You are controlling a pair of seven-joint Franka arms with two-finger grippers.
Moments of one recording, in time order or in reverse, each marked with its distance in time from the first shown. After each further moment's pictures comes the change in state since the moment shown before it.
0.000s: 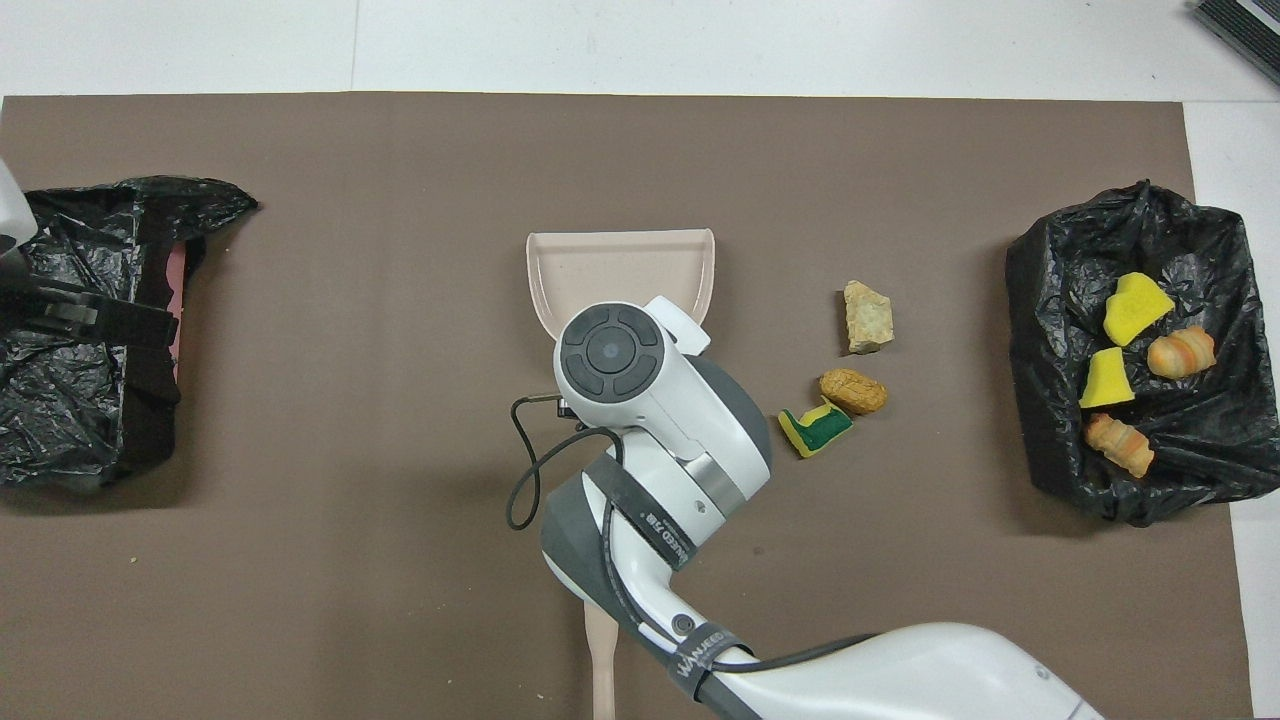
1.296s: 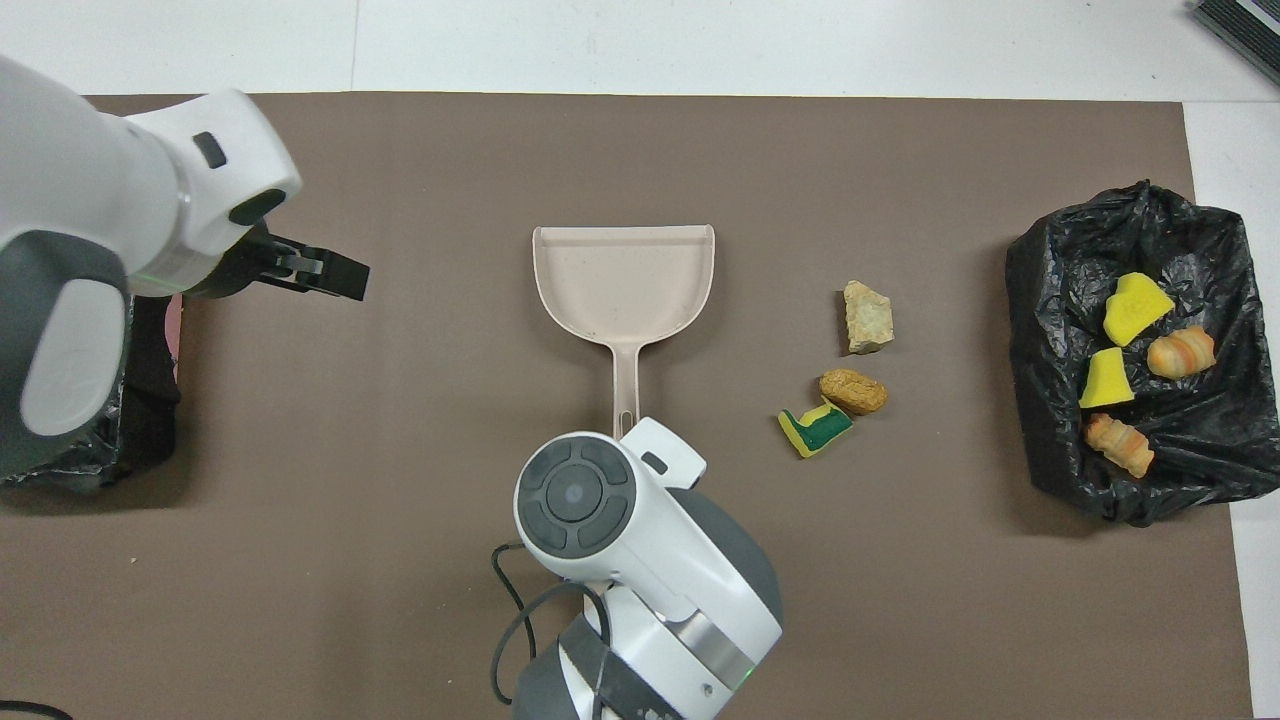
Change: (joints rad) left arm -0.002 0.169 -0.211 0.057 0.006 0.139 -0.199; right arm 0.089 -0.301 0.037 -0.251 0.150 -0.226 0.008
